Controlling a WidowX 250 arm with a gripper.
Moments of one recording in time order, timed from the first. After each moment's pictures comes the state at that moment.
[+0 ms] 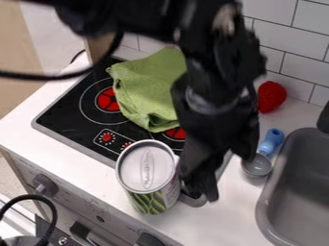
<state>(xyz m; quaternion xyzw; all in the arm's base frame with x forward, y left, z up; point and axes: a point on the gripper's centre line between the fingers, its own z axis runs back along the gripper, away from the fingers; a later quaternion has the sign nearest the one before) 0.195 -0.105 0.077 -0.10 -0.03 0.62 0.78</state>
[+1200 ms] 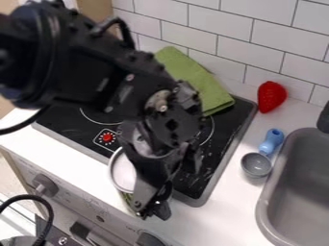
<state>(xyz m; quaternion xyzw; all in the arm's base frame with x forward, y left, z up) 0.177 -0.050 0.050 -0.08 -0.10 0.69 0.71</state>
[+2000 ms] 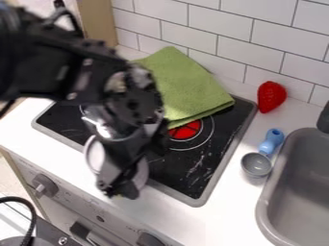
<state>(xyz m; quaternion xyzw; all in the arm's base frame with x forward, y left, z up) 0.180 0.000 0.054 -0.08 -0.13 0.68 0.72</state>
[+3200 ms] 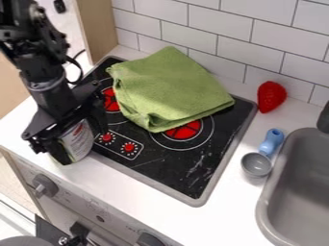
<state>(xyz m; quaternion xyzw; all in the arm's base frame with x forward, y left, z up) 0.175 0.097 0.051 -0.04 -0.05 0.63 0.77</state>
